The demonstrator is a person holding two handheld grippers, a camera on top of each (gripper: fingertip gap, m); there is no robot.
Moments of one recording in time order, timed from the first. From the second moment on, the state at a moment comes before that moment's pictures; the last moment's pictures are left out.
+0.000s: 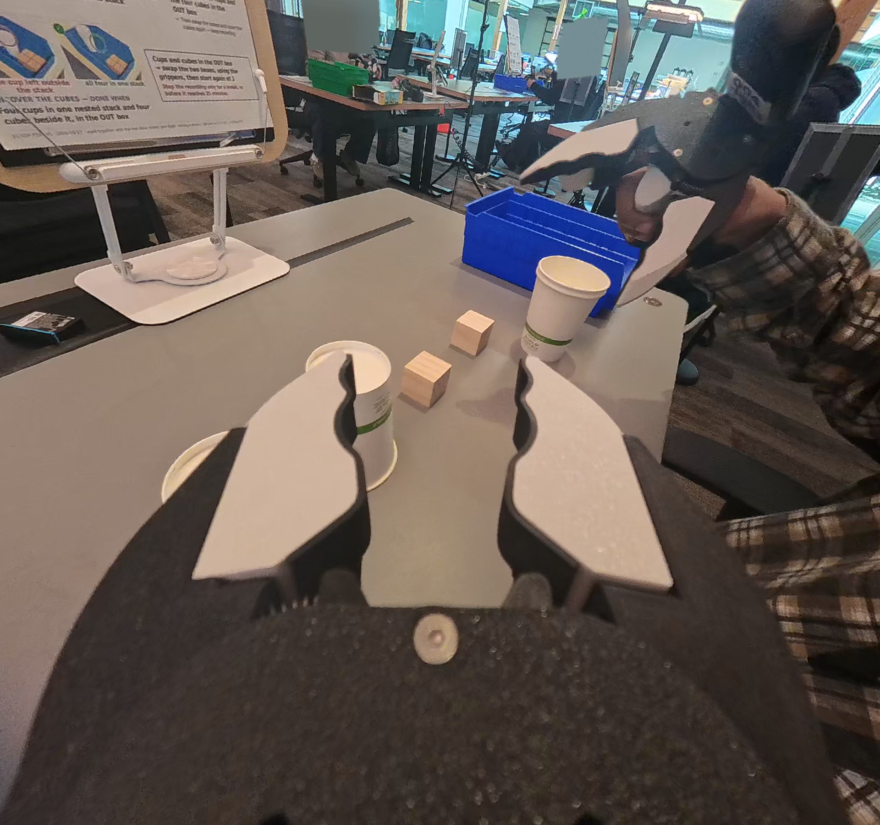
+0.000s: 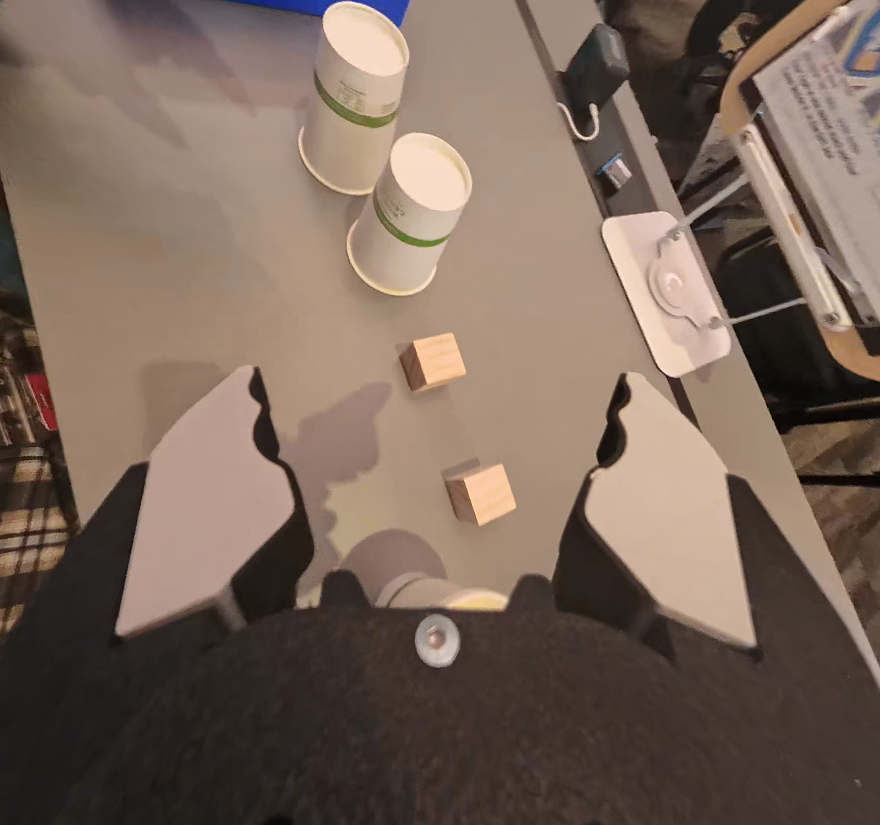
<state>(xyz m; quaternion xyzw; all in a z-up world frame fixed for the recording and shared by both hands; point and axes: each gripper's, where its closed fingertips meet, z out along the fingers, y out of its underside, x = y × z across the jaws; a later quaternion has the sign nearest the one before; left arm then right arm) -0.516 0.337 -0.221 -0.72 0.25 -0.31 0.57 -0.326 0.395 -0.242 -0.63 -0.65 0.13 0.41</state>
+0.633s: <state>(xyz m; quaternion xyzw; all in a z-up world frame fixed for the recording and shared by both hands) -0.507 0.434 -0.319 -0.81 0.55 0.04 0.20 -0.307 0.376 -0.278 -0.64 -0.65 0.17 0.37</state>
